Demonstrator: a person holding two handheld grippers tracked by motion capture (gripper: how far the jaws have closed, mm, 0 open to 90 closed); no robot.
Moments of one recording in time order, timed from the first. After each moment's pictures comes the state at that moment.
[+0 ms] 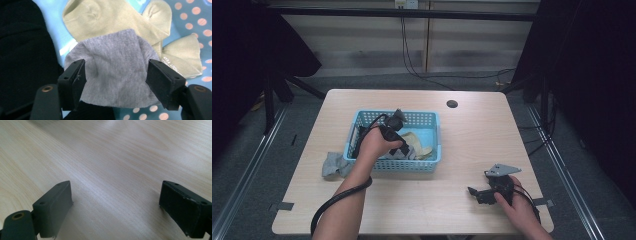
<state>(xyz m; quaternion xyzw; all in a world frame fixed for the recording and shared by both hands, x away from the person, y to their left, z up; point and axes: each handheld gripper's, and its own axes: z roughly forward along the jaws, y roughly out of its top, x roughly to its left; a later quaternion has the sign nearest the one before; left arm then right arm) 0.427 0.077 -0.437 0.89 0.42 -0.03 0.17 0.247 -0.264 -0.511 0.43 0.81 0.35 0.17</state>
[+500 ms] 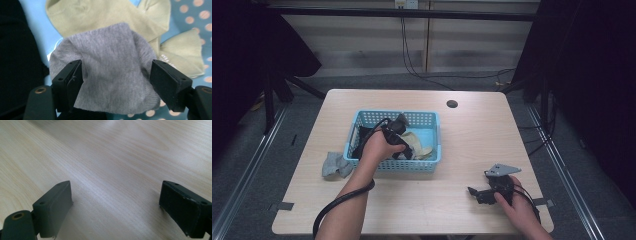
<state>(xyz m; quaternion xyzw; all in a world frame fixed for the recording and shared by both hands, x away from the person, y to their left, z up) 0.424 0.071 -0.451 0.89 0.42 -0.05 0.16 0.247 -0.264 -0.511 0.43 0.81 0.35 0.17</state>
